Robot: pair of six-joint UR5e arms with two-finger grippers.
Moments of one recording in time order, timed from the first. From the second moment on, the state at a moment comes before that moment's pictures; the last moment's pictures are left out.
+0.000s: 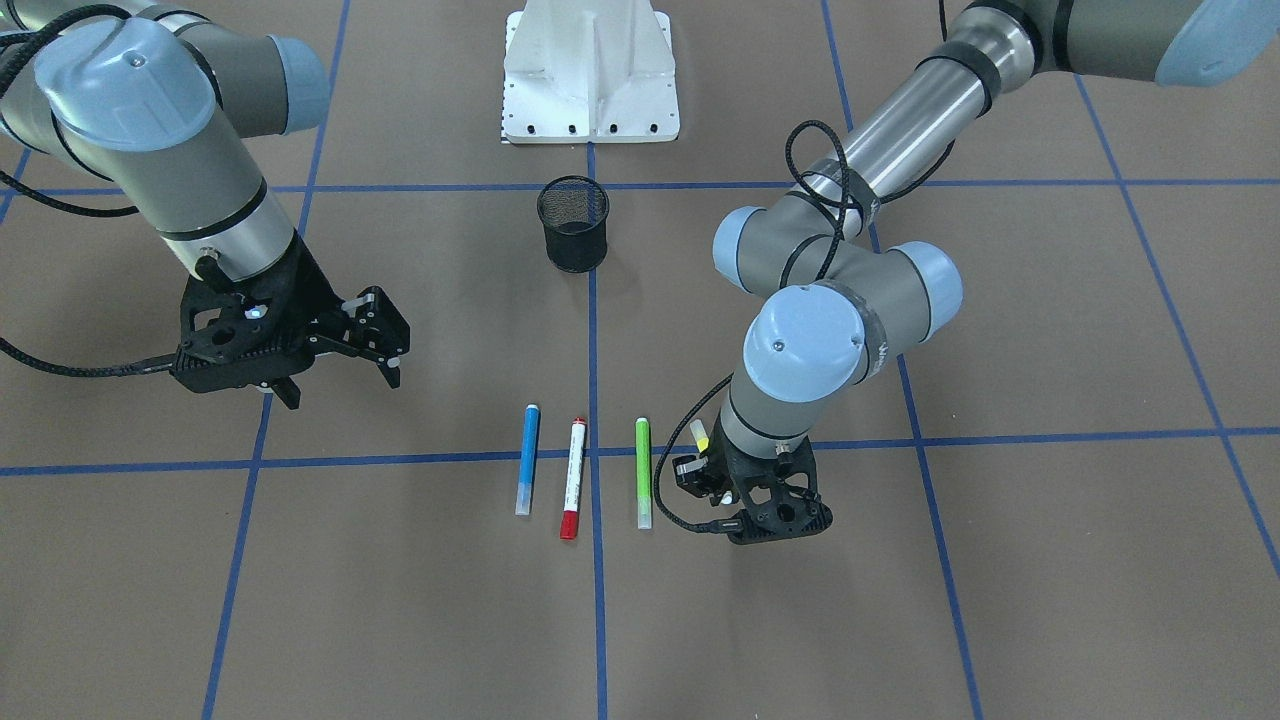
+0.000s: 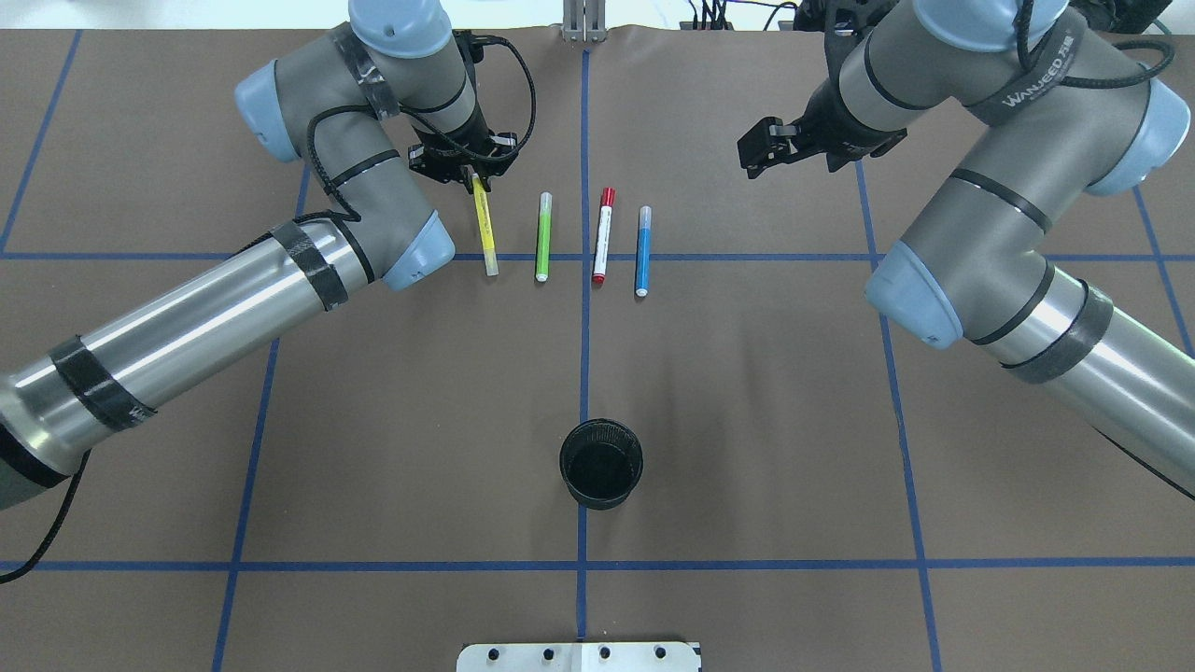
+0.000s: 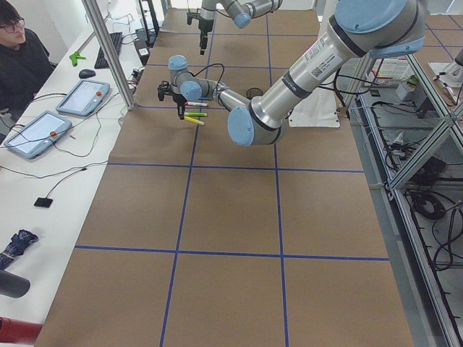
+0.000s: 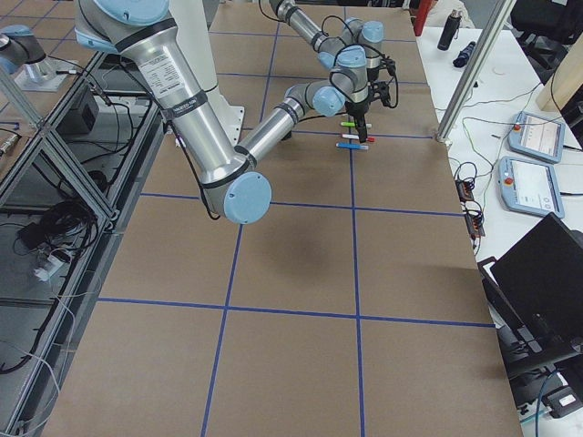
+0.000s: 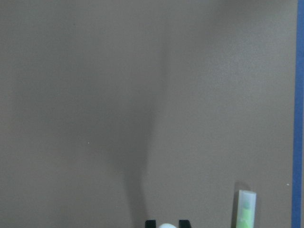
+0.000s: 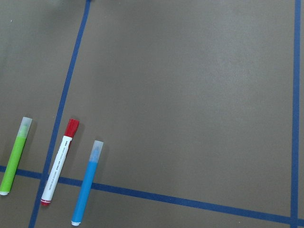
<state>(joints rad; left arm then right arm) -0.81 -2.52 -1.03 -1.91 -2.04 -1.12 0.88 -1.00 1.74 -1.46 2.01 0.85</state>
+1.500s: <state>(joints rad) -0.77 -2.54 -0.98 -1.99 -1.92 -1.21 0.89 -1.00 1.73 -1.46 2.01 0.84</state>
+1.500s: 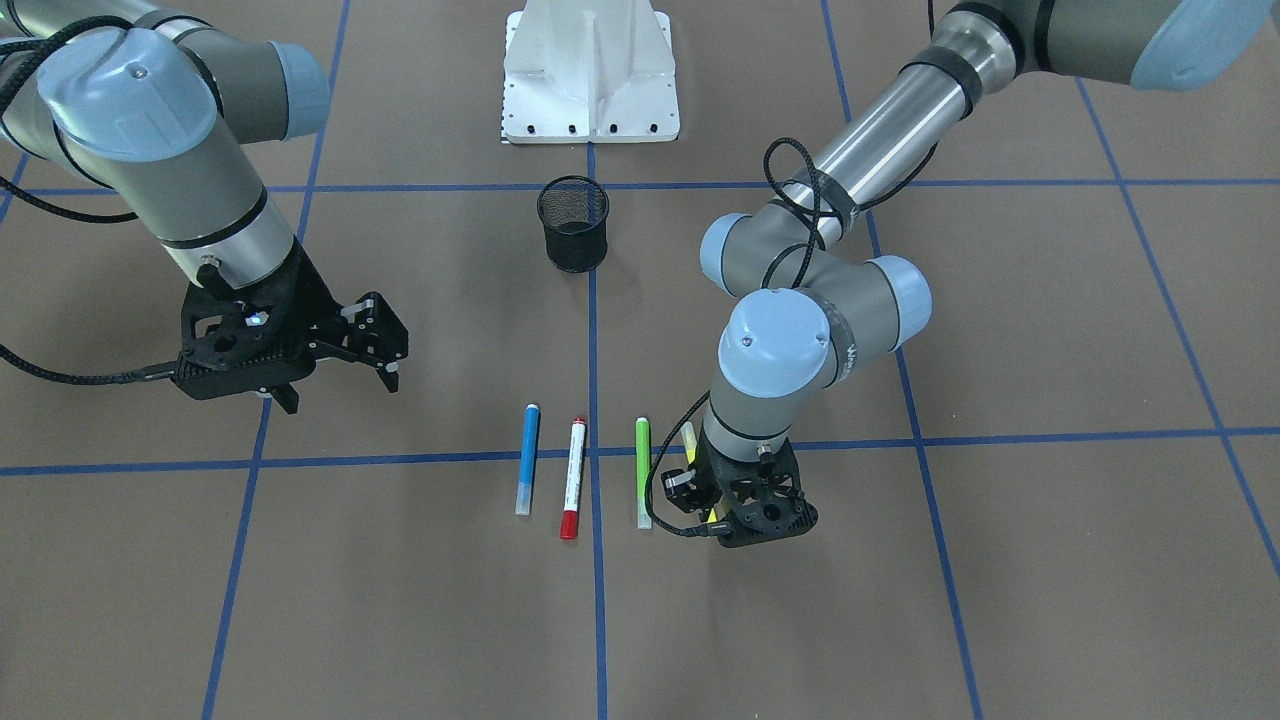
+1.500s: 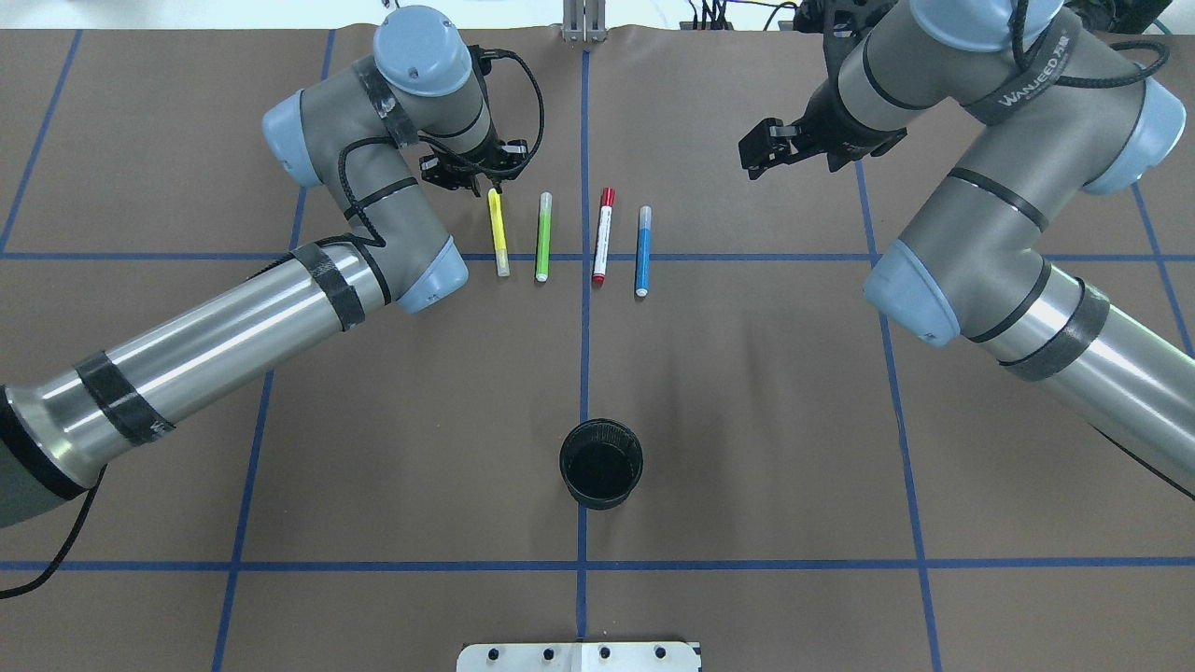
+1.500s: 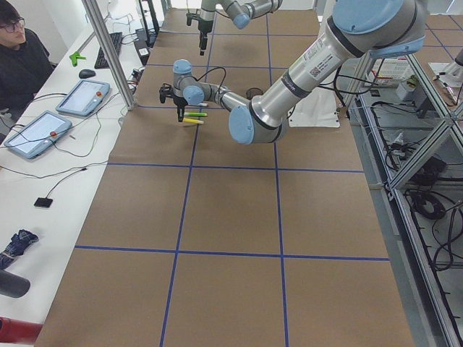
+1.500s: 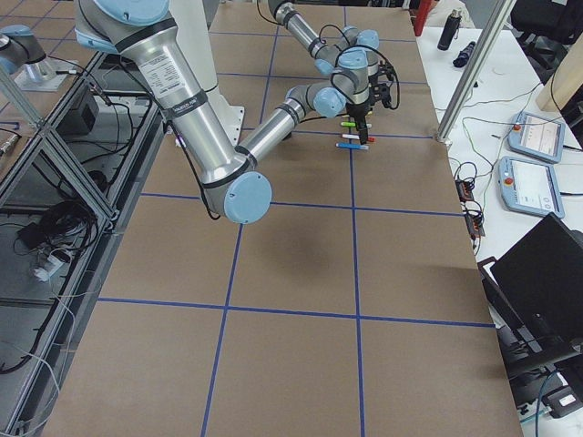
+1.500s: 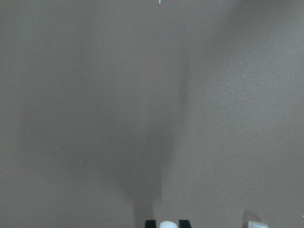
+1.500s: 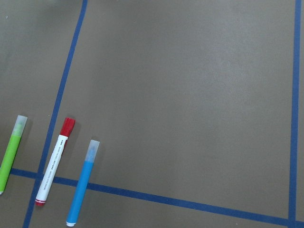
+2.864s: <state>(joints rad) -1.00 -2.21 -1.45 -1.85 -2.12 -1.00 1.13 -1.01 1.71 -1.70 2.23 0.60</state>
